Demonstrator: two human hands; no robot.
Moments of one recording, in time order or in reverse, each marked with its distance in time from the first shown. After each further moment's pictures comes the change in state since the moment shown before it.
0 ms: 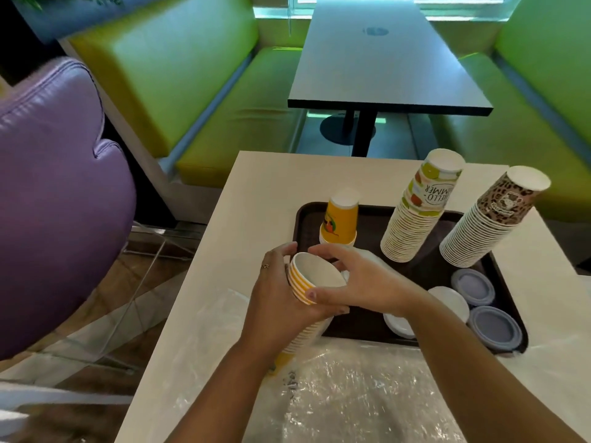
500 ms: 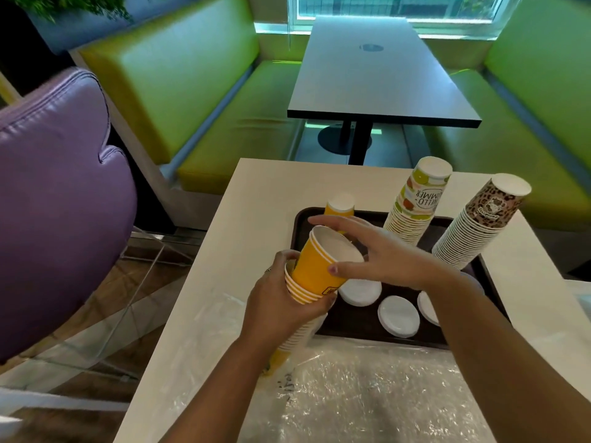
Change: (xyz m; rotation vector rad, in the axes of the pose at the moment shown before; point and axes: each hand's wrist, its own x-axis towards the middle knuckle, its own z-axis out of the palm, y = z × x) left_hand -0.006 -0.004 0.001 0.019 0.003 0.044; right_hand -0.005 -0.003 -0.038 -0.012 -0.041 -0.176
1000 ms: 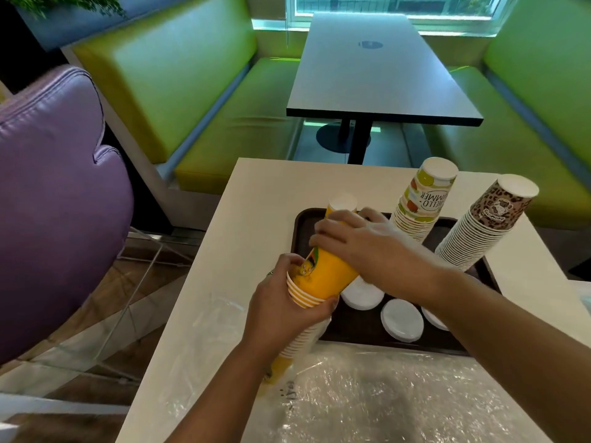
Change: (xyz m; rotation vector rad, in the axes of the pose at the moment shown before) left_hand 0.007 -0.003 0.001 -0.012 -0.014 0.009; right_hand 0.013 -0.008 0.003 -1.191 0.114 -0.345
